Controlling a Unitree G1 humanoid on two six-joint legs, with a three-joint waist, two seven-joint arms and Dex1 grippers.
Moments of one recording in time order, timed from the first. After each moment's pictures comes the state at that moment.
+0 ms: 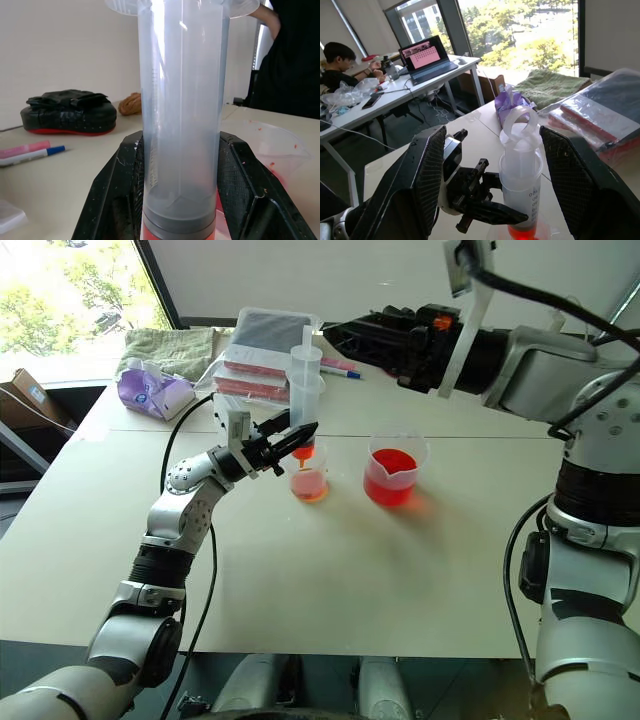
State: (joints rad) left arm -0.64 0.21 -0.02 0.24 -0.37 0.05 -0.80; right arm -1.05 -0.71 -0.14 -0.07 1.23 1.17 0.41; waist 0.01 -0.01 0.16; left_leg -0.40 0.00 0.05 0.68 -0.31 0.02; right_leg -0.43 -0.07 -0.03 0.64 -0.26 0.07
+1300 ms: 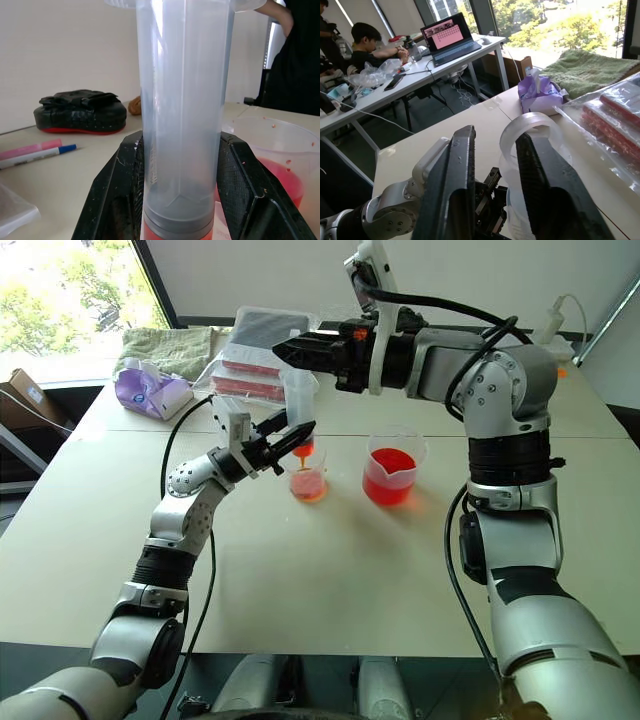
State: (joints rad) left arm -0.63 0.20 -0.01 0.26 -0.34 0.01 -0.78; right arm -1.20 -0.46 -0.01 0.19 0.78 1.06 0.73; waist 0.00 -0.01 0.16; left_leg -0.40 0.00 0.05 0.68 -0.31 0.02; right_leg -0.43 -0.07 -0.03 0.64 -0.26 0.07
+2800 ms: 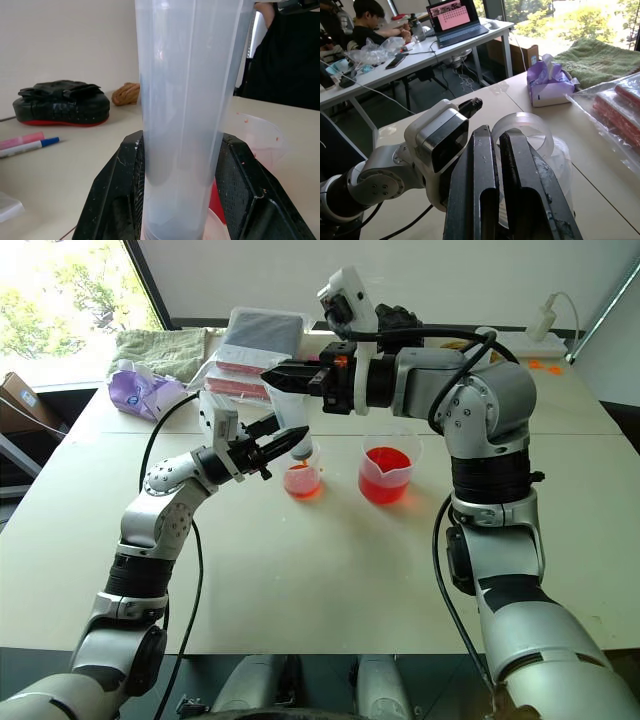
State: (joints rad) left arm -0.58 0.29 0.00 0.04 -0.41 0.26 -0.78; right arm -1.13 -0.40 0.02 0.02 0.68 1.11 0.78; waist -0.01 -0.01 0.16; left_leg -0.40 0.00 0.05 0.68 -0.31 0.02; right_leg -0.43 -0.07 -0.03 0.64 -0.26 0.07
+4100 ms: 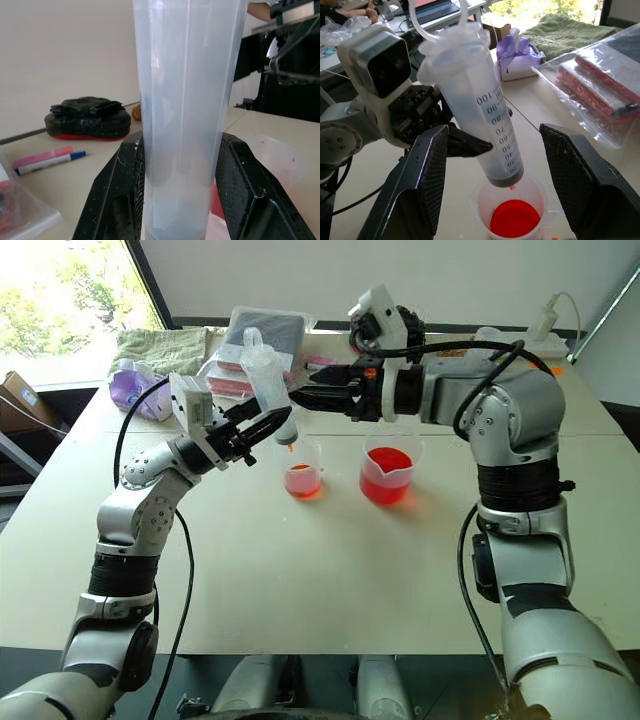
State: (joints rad) left arm -0.60 0.31 0.06 -0.04 -0.46 0.29 -0.74; right arm -1.06 -0.58 0.00 0.01 0.66 1.12 0.82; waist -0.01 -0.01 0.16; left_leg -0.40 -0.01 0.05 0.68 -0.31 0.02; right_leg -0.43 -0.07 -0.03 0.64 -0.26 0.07
